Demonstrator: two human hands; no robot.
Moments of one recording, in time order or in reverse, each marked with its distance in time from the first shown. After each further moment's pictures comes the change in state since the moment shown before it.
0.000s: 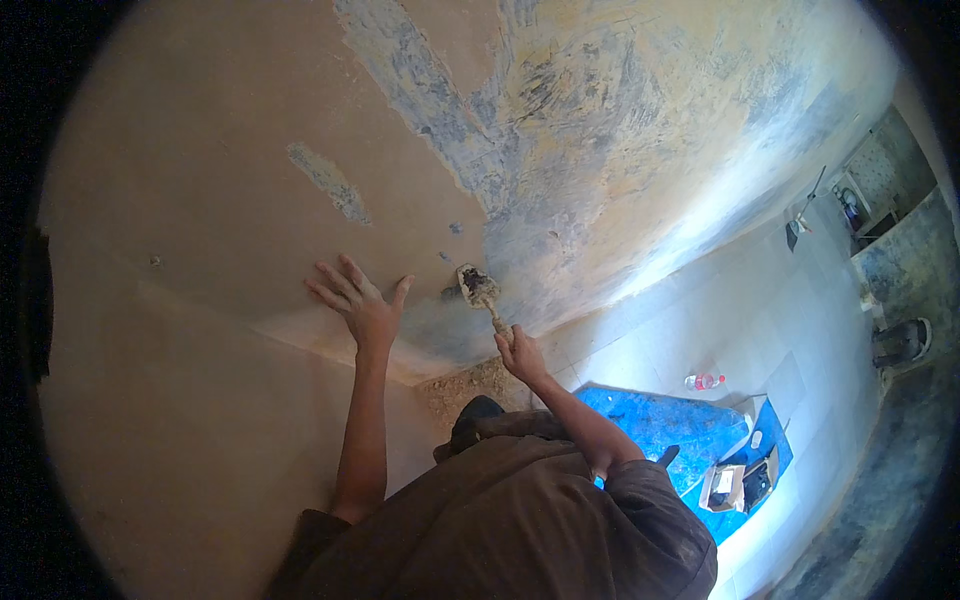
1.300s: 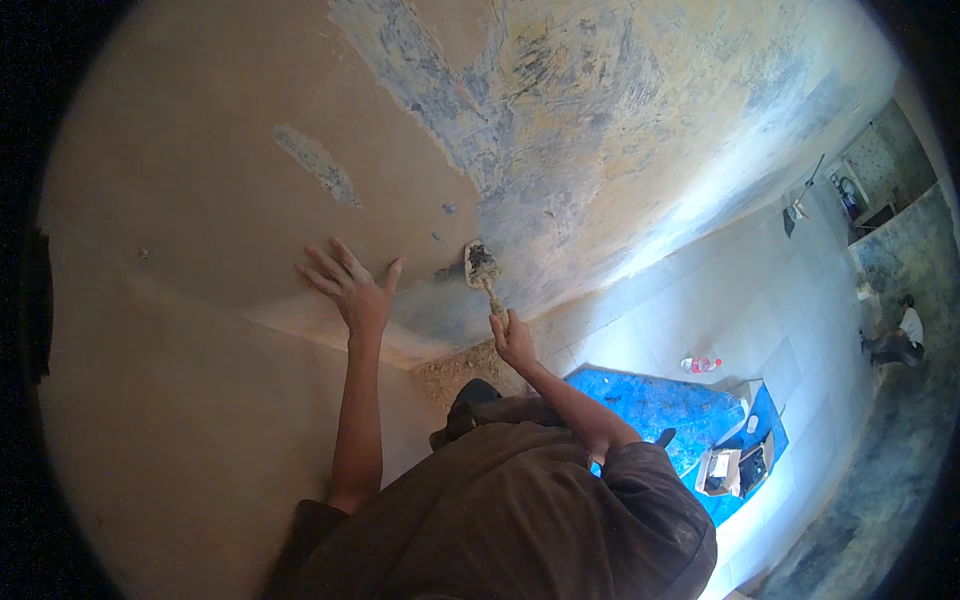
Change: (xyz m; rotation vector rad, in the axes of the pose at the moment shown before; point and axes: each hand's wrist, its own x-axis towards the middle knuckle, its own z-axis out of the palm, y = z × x) left_hand 0.000 0.002 -0.006 0.010 -0.053 -0.023; right_hand -0.006 0.001 0.014 0.079 0.099 0.042
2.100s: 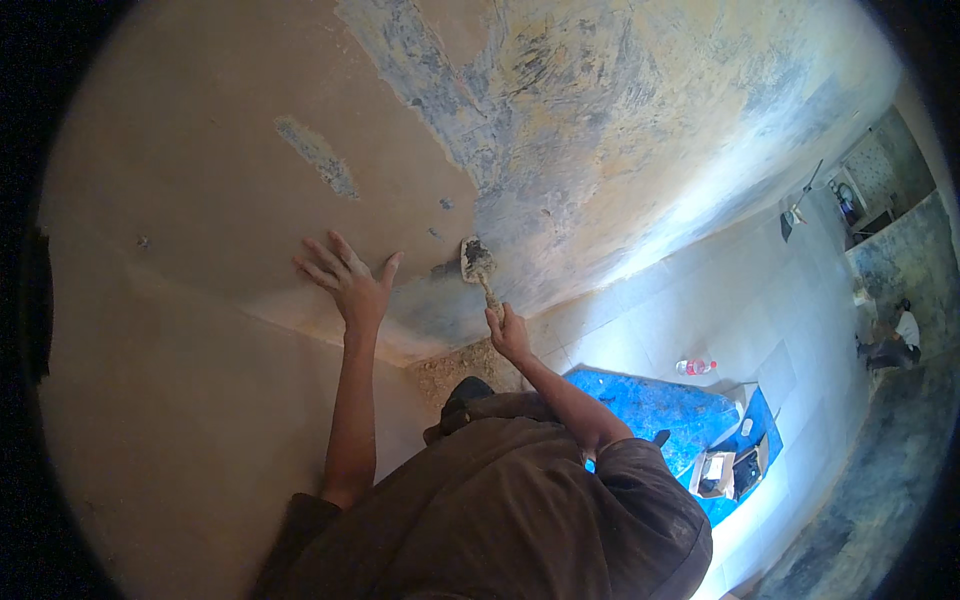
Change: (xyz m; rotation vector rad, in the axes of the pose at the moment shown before) left_hand 0.000 0.000 0.001 0.016 0.018 0.004; right_hand 0.010 0.006 0.001 -0.002 0.031 -0.064
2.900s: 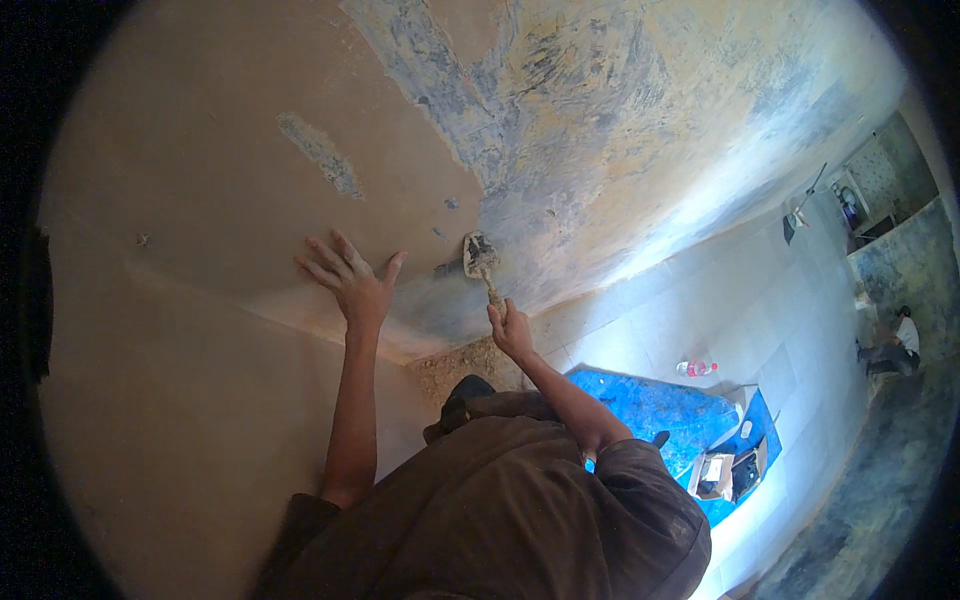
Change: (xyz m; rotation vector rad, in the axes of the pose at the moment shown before) left_hand -0.002 -0.002 0.001 -0.015 -0.021 -0.011; right_hand 0.007 -0.010 -0.003 0.007 0.016 -0.019
